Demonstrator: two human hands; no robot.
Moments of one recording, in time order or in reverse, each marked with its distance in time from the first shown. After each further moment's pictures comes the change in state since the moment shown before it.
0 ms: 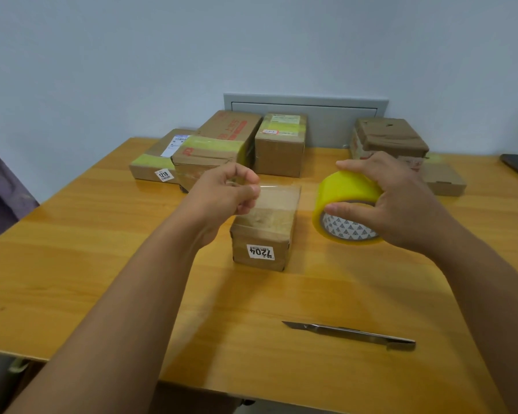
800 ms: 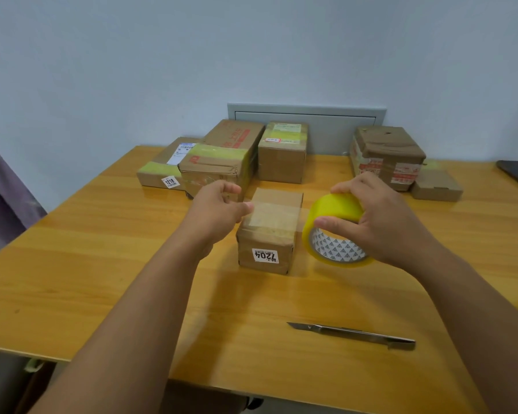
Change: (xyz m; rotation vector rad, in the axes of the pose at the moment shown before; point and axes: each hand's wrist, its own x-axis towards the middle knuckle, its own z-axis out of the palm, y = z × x) left_hand -0.007 -0.009 -0.007 0.177 0.136 -0.031; right_hand -0.007 -0.016 0.014 -0.047 -0.034 -0.005
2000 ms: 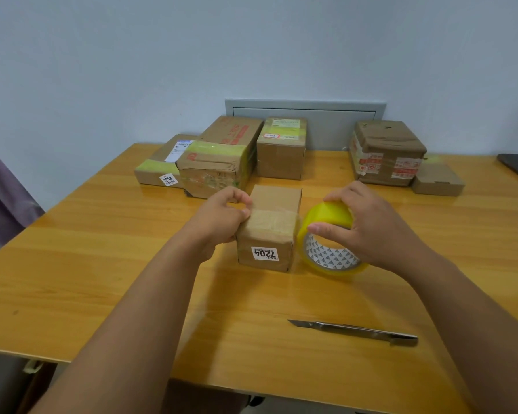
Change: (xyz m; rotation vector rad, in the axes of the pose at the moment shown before) left_hand -0.003 -0.001 0.007 0.036 -0.125 -0.136; right_hand 0.000 0.004 0.020 -0.022 -0.073 0.047
